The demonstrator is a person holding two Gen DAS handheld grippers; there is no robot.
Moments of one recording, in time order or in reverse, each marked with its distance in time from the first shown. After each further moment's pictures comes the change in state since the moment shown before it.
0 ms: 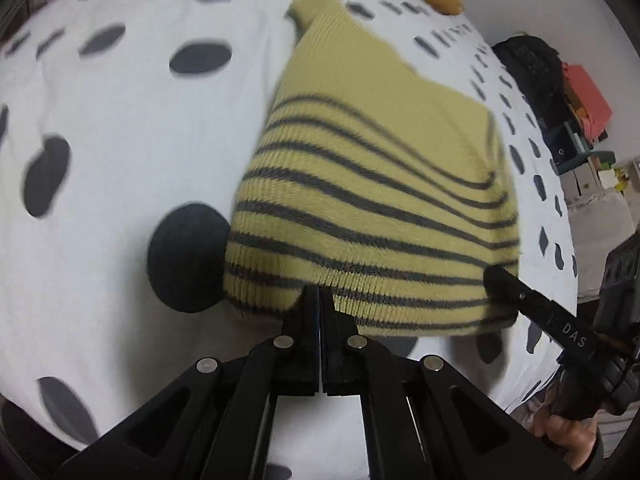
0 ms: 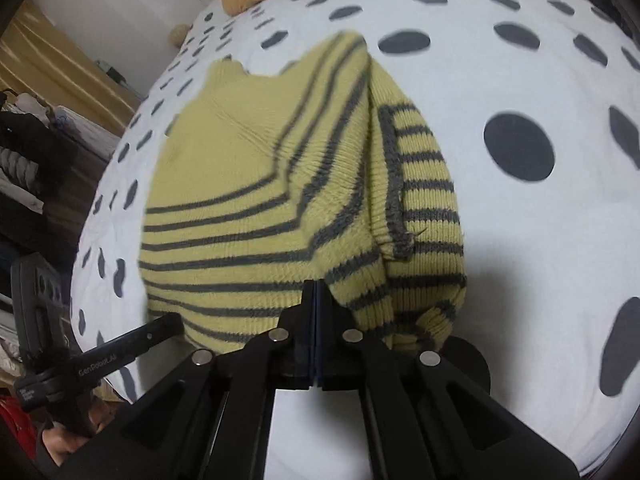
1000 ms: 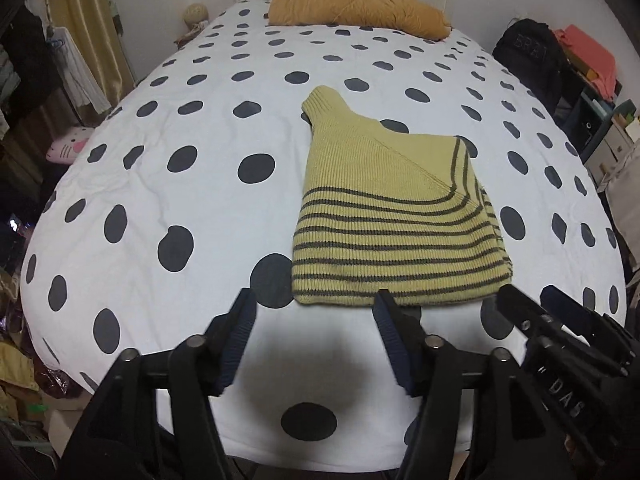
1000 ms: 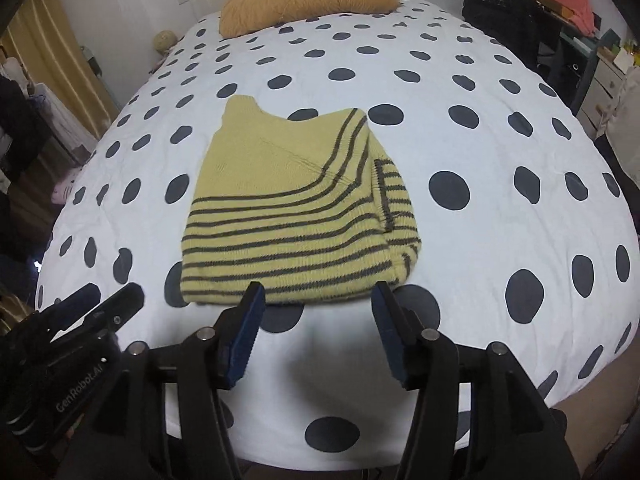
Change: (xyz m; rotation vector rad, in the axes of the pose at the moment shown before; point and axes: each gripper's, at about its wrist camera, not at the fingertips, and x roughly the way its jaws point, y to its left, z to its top) left arm -0.127 -0.063 -0.043 0.168 -0.199 0.311; right arm -0.090 0.087 -0.037 -0.082 -0.109 -0.271
